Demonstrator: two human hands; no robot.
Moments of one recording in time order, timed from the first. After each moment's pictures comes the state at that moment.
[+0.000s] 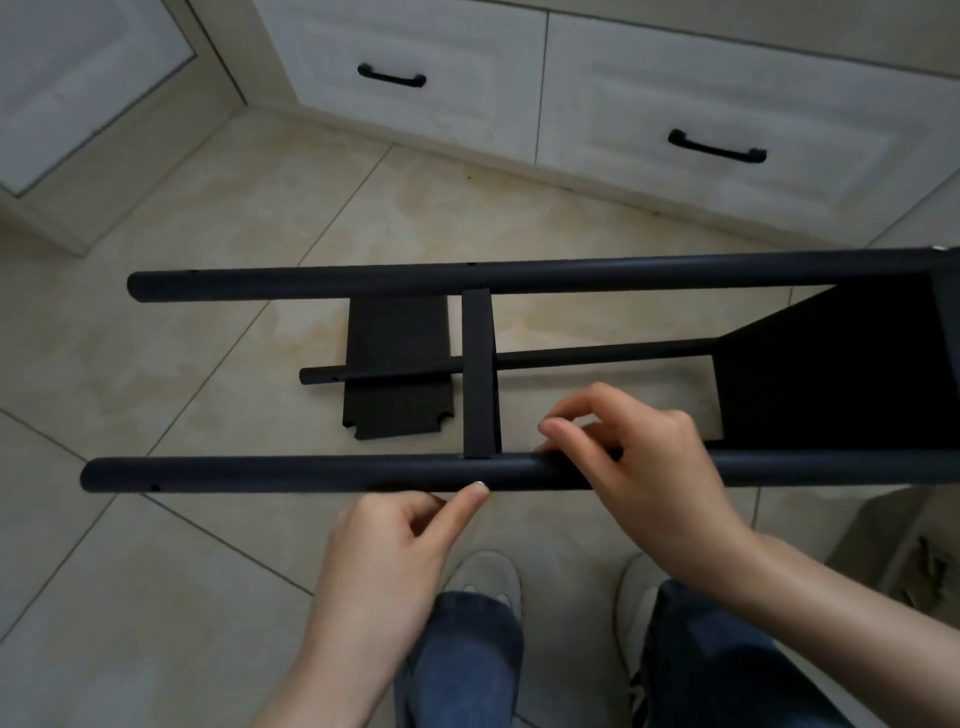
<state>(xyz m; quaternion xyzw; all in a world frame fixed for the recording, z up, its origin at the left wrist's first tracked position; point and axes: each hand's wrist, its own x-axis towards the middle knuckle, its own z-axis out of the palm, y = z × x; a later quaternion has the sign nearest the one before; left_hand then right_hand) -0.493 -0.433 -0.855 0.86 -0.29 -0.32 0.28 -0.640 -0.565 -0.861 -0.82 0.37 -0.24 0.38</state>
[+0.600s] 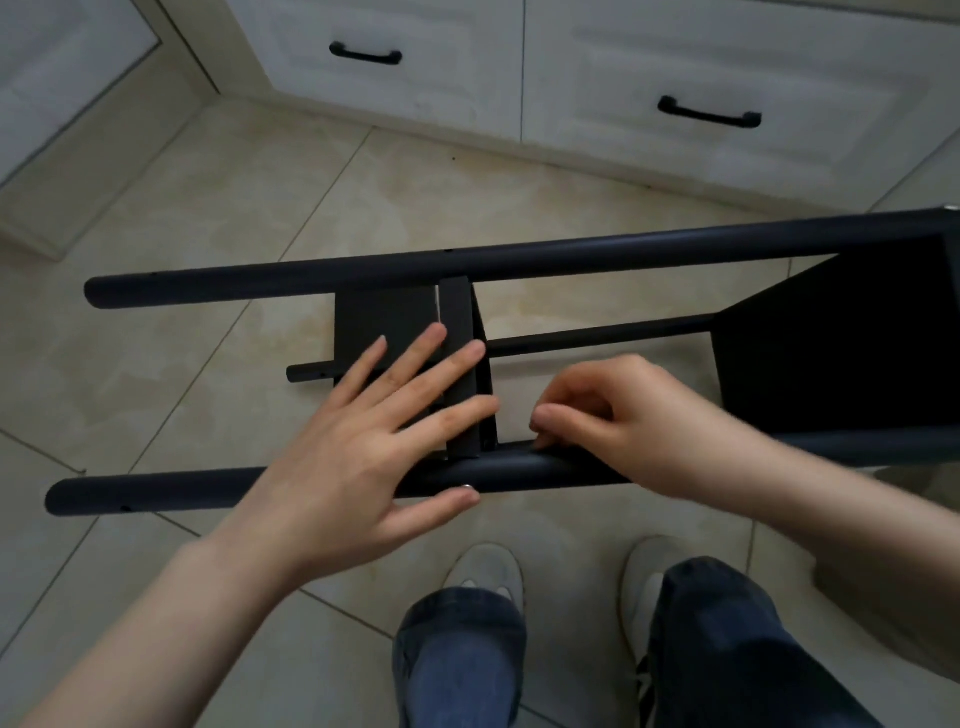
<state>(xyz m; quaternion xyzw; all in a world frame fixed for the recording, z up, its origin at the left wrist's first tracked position) -0.424 -0.469 -0.858 0.60 -0.79 -0.08 0.09 -0.635 -0.602 -0.848 -0.80 0.37 -0.02 0.47</state>
